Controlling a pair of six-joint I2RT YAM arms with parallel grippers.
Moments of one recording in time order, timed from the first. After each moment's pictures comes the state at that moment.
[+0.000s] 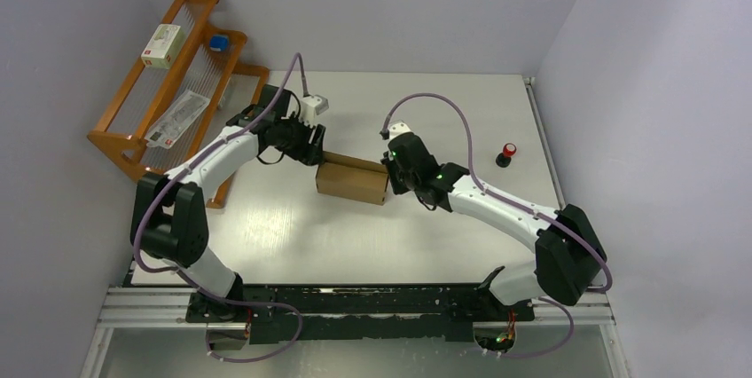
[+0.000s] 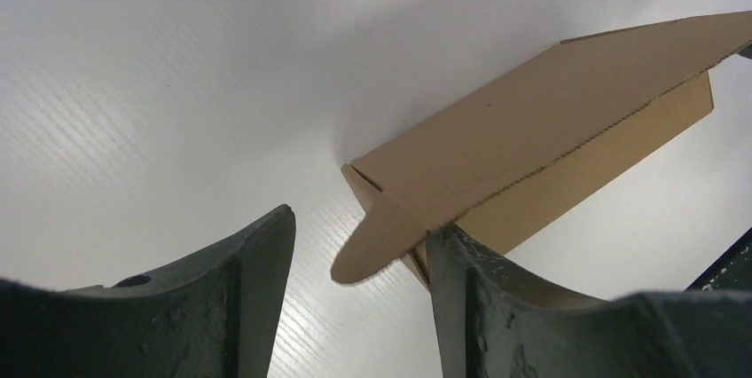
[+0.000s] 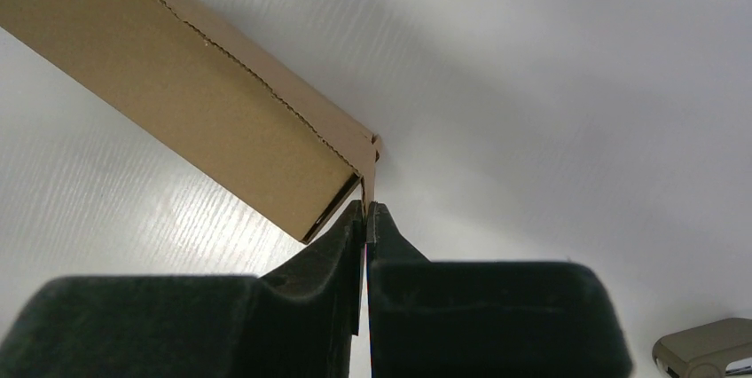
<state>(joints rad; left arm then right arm) -0.32 1.62 1.20 -0.49 0.41 0.15 0.76 1.39 0.93 -0.30 0.20 0.19</state>
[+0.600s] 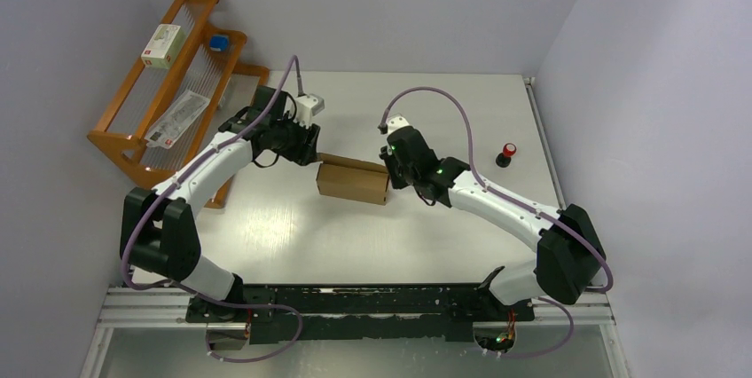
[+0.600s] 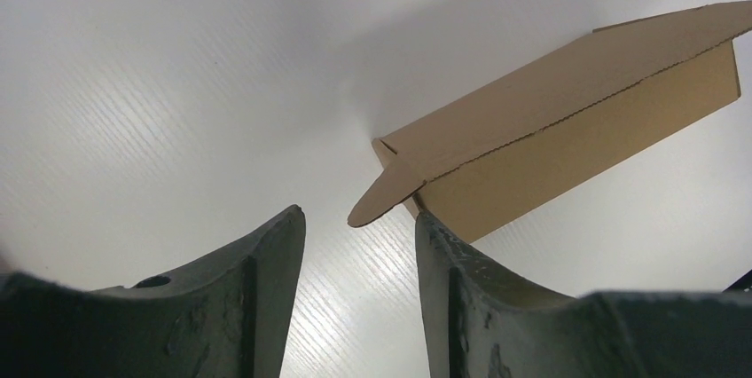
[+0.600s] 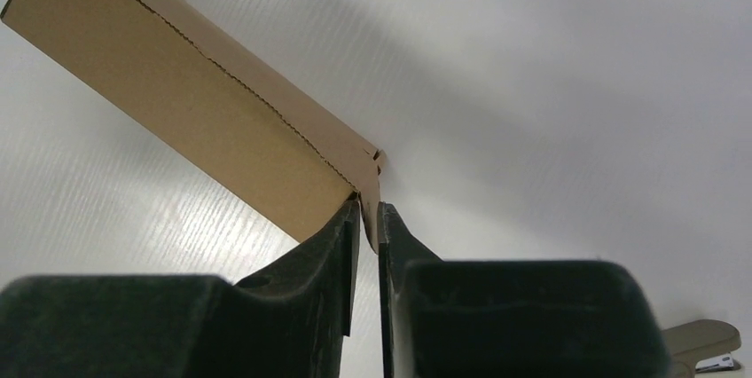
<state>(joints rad) -0.34 1.52 1.17 -0.52 0.30 0.15 0.76 1.40 1.00 -0.34 0.21 0.17</state>
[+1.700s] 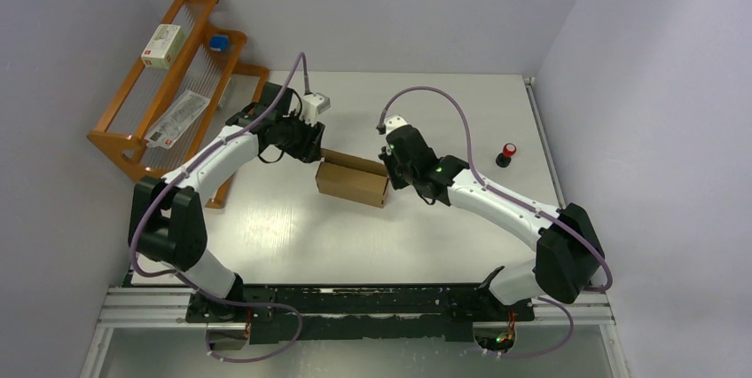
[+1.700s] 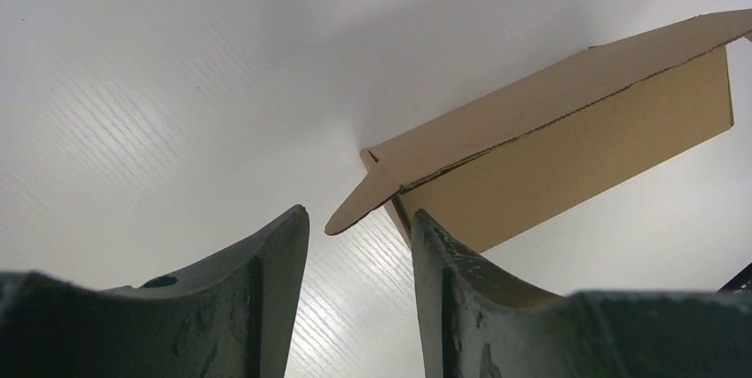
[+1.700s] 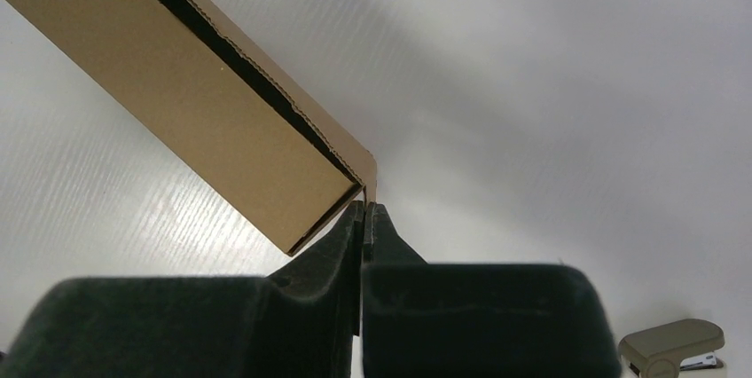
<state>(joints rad) -0.35 1.59 1.22 -0.53 0.34 0.17 0.76 1.41 1.02 -0.37 0.21 0.15</state>
